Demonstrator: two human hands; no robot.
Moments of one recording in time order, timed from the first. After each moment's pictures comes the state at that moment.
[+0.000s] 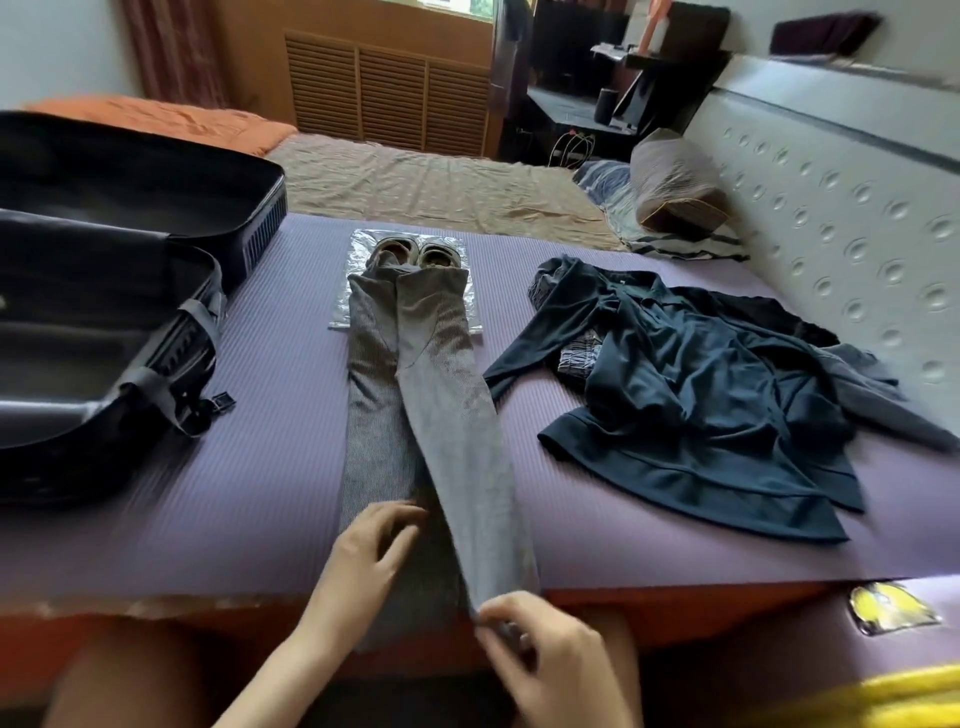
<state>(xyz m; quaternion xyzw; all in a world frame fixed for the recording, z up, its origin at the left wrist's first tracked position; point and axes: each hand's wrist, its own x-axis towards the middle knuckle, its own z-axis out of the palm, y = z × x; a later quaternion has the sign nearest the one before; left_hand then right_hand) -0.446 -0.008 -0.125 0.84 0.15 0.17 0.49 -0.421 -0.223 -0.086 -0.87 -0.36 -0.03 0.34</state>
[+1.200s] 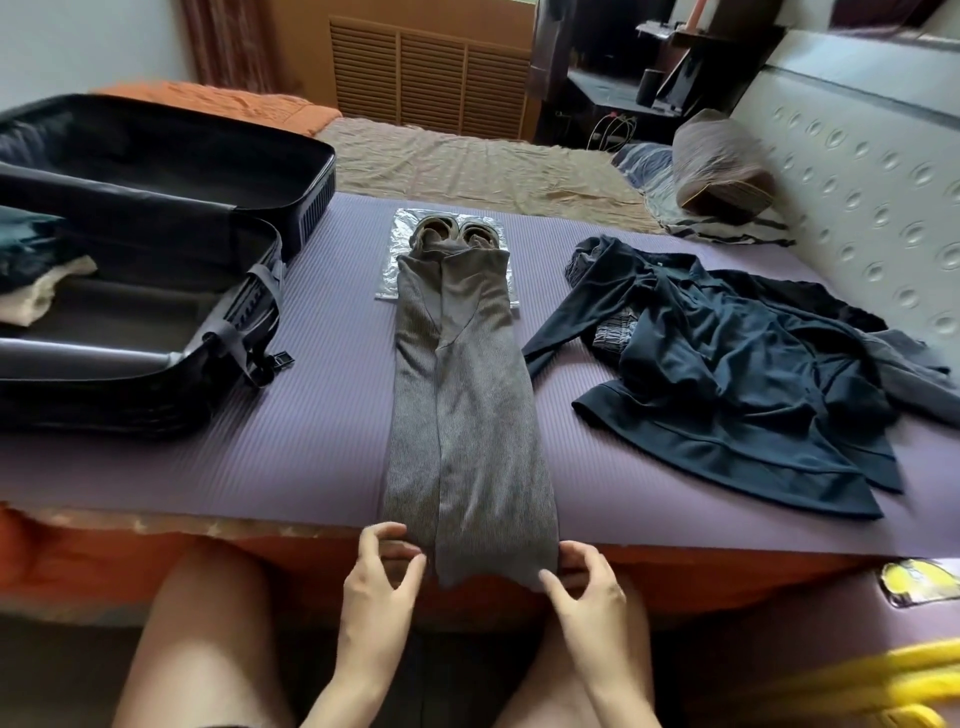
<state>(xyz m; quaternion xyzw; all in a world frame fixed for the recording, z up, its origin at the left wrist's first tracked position) -0.517 -0.048 -0.159 0.74 0.33 0.24 0.54 -0.419 -0.230 -0.160 -0.88 -0.10 0.03 0.46</state>
